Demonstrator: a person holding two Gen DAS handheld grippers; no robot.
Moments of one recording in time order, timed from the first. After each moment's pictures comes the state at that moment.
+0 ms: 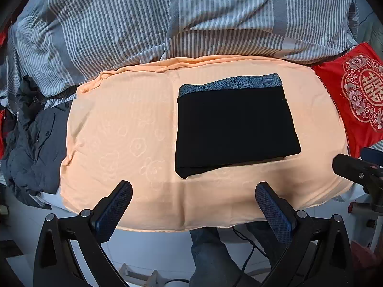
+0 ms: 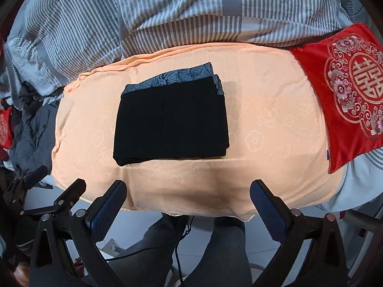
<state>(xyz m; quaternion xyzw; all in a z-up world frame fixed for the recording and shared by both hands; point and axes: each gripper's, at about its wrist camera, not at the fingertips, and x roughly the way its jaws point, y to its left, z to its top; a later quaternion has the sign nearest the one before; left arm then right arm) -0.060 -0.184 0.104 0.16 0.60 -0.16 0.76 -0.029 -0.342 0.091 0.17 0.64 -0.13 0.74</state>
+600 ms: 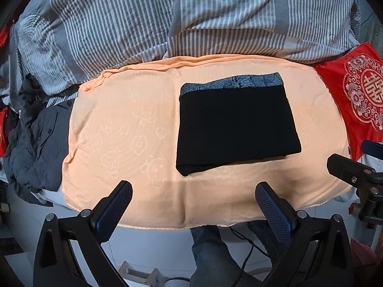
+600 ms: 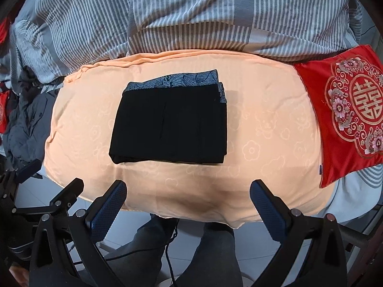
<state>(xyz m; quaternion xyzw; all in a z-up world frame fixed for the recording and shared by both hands) -0.060 -0.183 0.105 0.16 0.61 -0.15 0.76 -0.022 -0.327 0.095 0.12 0.64 -0.12 0.75</state>
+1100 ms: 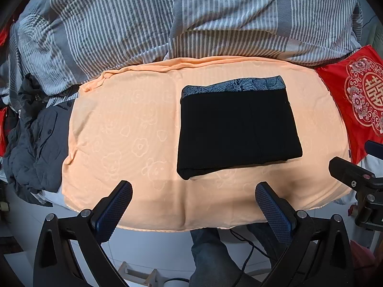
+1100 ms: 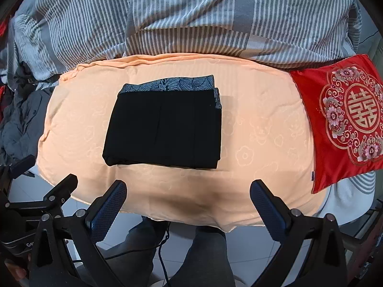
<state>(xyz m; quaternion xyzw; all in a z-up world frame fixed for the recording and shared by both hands) -0.052 -0.185 0.106 0.16 0.61 -0.15 0.76 -0.015 -0.325 0.098 0.09 0.64 -0.13 0.76</state>
